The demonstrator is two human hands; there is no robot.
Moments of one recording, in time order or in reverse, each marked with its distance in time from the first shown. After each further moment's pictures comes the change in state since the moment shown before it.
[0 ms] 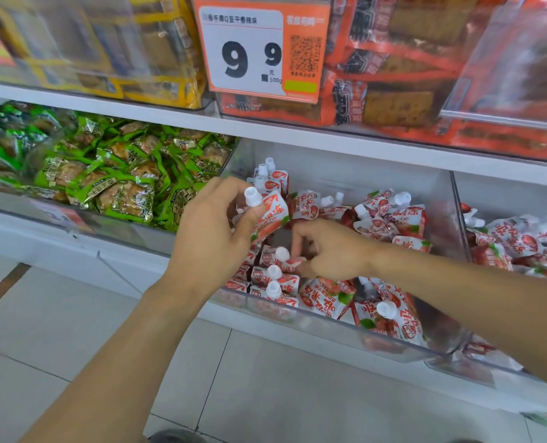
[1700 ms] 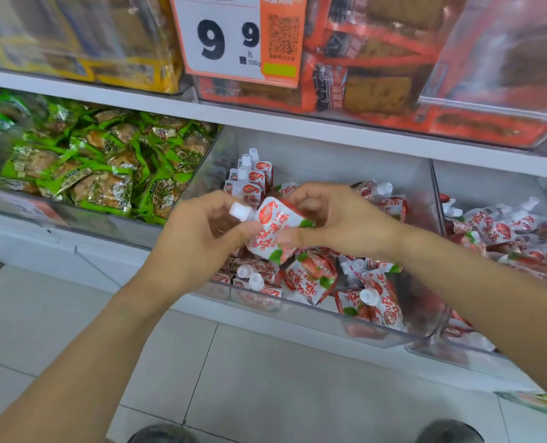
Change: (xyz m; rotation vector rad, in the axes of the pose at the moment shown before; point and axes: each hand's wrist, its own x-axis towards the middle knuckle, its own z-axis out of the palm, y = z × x) left_hand -0.012 0.008 -0.005 -0.349 -0.308 -0.287; right_hand -0.037 -0.011 -0.030 0.421 0.113 -0.113
